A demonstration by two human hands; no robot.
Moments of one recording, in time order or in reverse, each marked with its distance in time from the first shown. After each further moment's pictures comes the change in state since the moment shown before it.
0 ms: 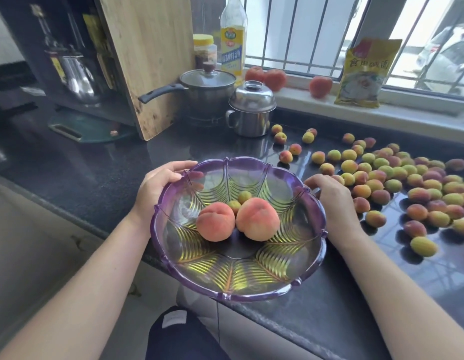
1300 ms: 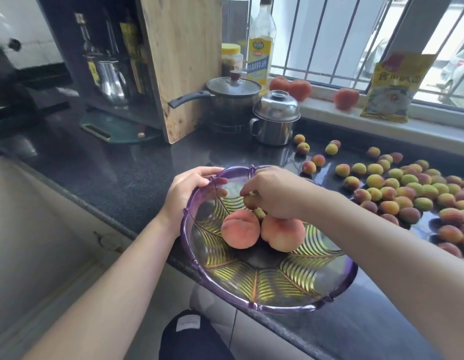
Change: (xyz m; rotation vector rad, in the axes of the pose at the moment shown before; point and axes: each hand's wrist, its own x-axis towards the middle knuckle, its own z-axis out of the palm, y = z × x) left_hand 0.000 0.001 0.007 -0.097 -0.001 0.012; right_hand 0.059 -0.126 0.034 -0.394 -0.521 -0.578
